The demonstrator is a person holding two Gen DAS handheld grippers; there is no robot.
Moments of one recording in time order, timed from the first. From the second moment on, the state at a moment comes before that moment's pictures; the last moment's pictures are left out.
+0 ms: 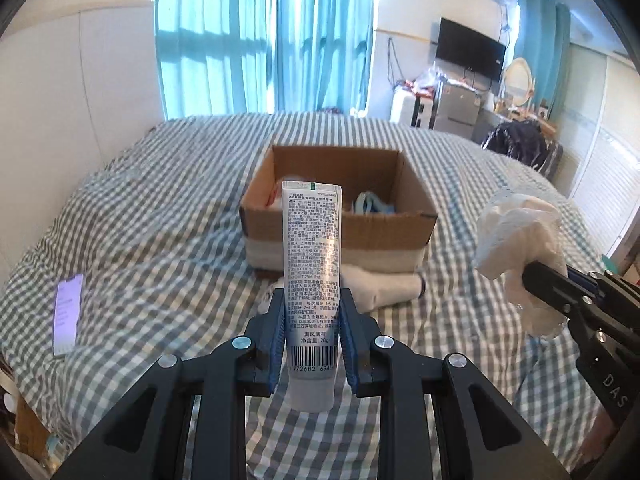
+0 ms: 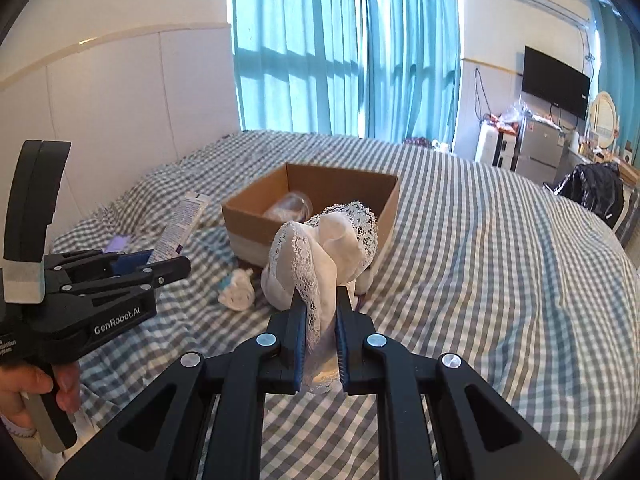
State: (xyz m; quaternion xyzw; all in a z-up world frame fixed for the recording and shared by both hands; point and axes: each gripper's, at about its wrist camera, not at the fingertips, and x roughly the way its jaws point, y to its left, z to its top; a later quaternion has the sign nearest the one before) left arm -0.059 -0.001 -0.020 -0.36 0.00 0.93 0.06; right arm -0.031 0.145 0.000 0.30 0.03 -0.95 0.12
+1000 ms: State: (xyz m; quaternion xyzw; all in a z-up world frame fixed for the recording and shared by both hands) left arm -0.193 -0.012 0.025 -0.32 0.00 0.95 0.06; right arm -0.181 0.121 0.065 0.25 0.07 -0.96 0.15
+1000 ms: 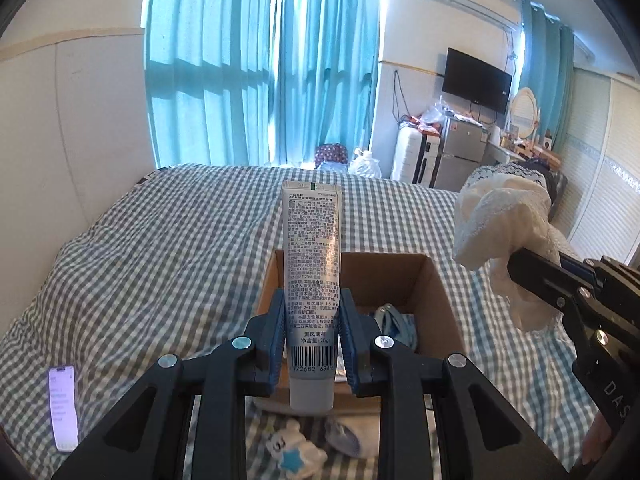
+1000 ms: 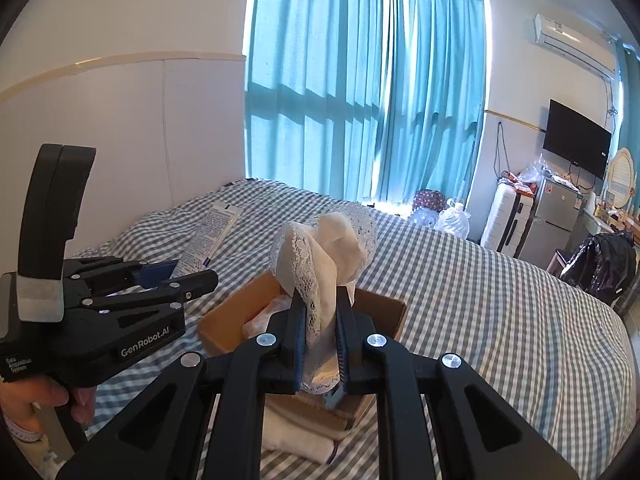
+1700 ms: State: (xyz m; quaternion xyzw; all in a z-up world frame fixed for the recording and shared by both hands) left arm -0.282 0.006 -0.069 -0.38 0.05 0.92 0.06; right arm -0.300 0.126 -0.044 0.34 0.04 -0.93 0.14
